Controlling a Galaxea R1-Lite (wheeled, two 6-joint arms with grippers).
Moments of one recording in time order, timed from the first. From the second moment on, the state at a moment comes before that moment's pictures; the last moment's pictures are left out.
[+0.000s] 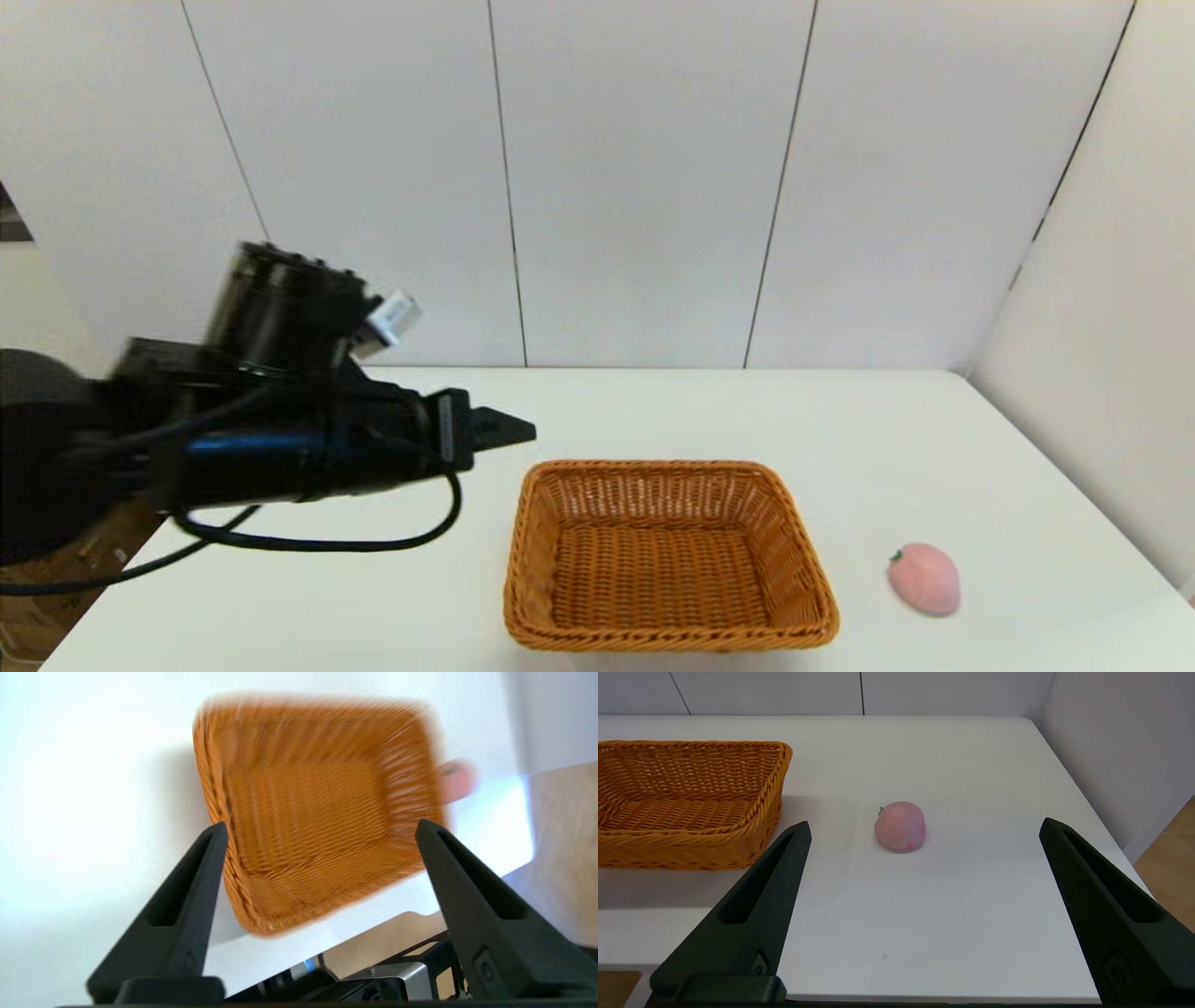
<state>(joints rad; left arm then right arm) -0.56 1.50 -0.90 0.01 -0.12 -0.58 0.01 0.00 -0.06 0.14 -0.02 0.00</state>
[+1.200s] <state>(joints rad) 0.00 0.13 -0.37 0.34 -0.06 -0.12 0.01 0.00 -0.06 0.14 -0.02 0.00</state>
